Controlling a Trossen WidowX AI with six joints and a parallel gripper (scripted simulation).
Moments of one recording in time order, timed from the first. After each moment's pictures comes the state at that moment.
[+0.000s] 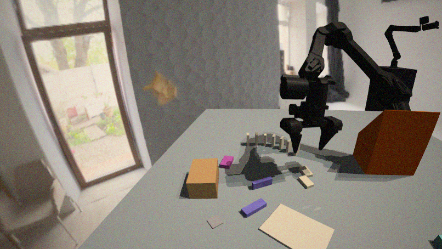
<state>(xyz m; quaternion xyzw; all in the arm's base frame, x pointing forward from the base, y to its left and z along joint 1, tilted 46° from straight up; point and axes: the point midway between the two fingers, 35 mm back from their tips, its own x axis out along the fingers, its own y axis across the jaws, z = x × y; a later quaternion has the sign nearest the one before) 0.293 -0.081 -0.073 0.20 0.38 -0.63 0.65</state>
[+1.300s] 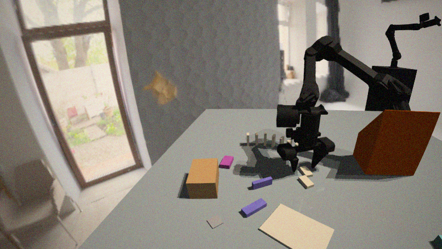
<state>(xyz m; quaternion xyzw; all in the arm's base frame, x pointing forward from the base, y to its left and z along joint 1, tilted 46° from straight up) 0.277 -0.161 -0.116 0.18 0.36 -0.66 0.63</state>
